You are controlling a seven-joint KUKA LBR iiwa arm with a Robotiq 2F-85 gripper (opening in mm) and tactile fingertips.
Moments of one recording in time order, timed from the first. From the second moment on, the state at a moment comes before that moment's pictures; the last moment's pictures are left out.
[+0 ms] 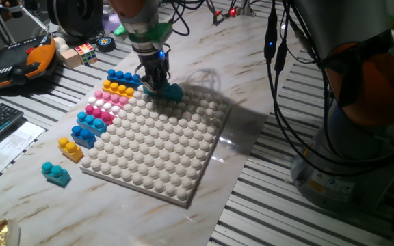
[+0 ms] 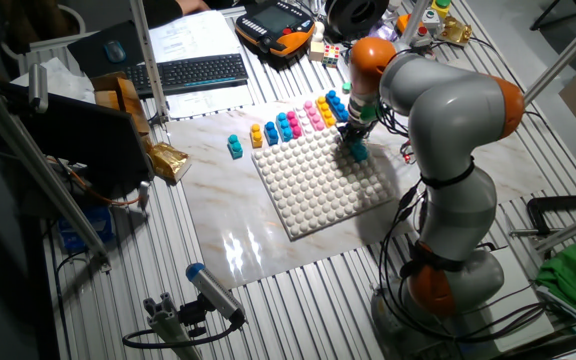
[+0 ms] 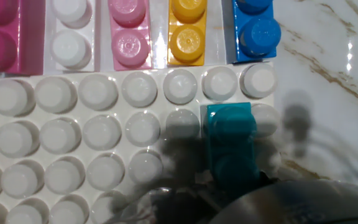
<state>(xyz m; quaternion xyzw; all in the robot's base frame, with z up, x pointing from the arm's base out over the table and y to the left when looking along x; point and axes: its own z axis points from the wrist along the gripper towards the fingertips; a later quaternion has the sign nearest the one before) 0.563 -0.054 0.072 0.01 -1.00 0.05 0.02</state>
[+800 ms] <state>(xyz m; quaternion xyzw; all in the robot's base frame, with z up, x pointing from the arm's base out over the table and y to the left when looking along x) 0.616 -0.060 0.109 0.01 -1.00 0.05 0.01</state>
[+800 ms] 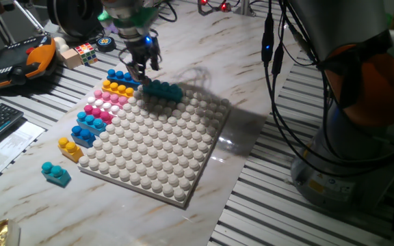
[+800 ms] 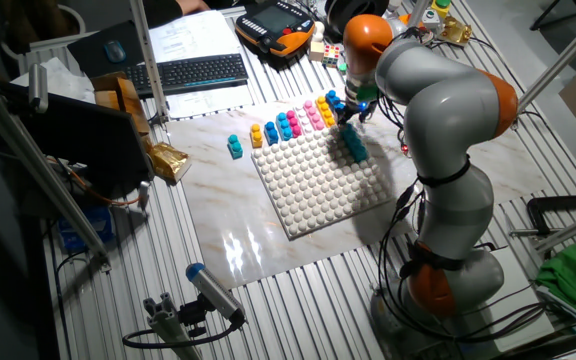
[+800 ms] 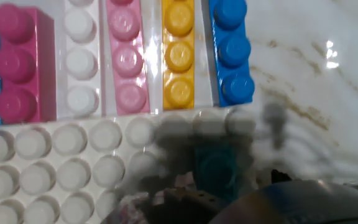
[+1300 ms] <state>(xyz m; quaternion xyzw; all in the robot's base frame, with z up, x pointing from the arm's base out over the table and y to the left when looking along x) 0.663 -0.071 0.097 0.05 -1.00 0.04 0.00</state>
